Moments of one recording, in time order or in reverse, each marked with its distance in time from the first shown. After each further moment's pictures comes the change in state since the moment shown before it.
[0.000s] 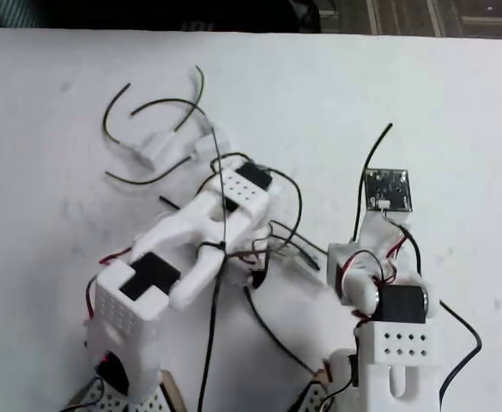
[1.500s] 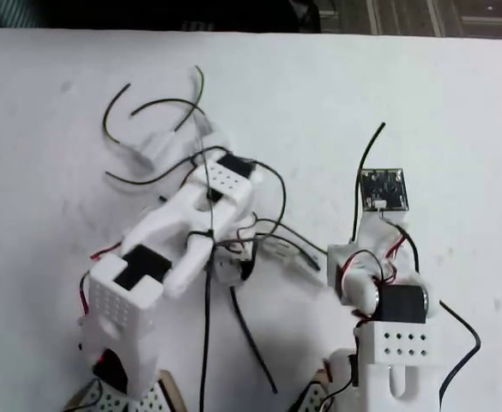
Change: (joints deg) left arm -5.1 2.5 -0.4 -2.2 -4.0; right arm 0.0 0.0 0.0 0.0 2.7
